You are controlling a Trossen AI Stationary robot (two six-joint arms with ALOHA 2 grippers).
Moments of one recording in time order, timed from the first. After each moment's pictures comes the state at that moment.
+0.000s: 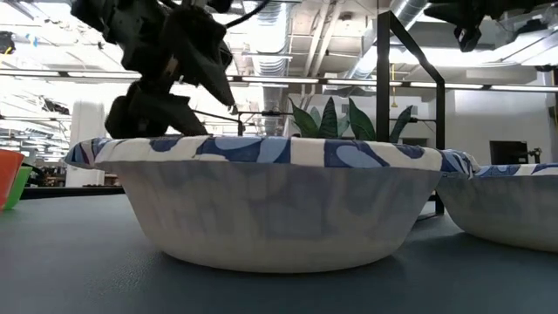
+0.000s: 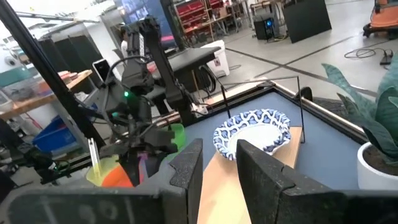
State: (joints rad) left arm -0.28 1.56 0.86 -0.01 0.03 -1.23; right arm -0.25 0.44 0.66 -0.29 -0.11 0.33
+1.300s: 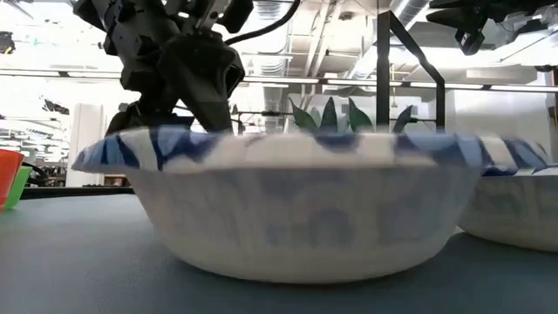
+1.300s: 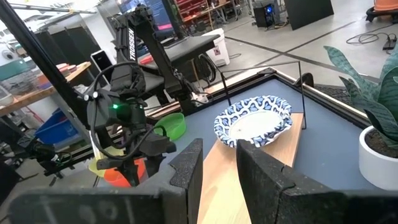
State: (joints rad) left arm -0.33 1.70 0.96 -0.10 -0.01 -1.19; right arm -0.24 0.44 0.66 -0.34 -0.11 0.35
